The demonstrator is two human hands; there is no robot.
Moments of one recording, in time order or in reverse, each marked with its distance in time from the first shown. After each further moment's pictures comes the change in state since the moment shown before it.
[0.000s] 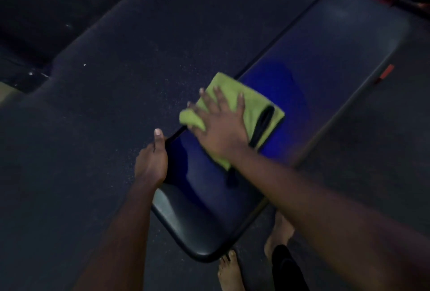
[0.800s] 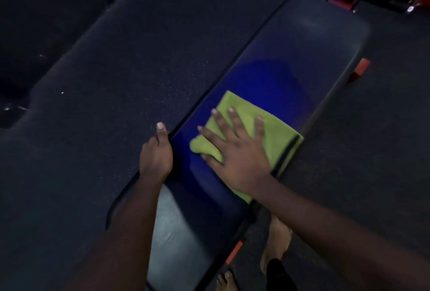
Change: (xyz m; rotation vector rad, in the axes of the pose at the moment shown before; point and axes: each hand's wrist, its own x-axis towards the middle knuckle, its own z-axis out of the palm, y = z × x) left_hand 0.024 0.114 0.057 0.045 0.017 0.084; right_hand -0.052 0.100 0.008 0.022 0.166 0.101
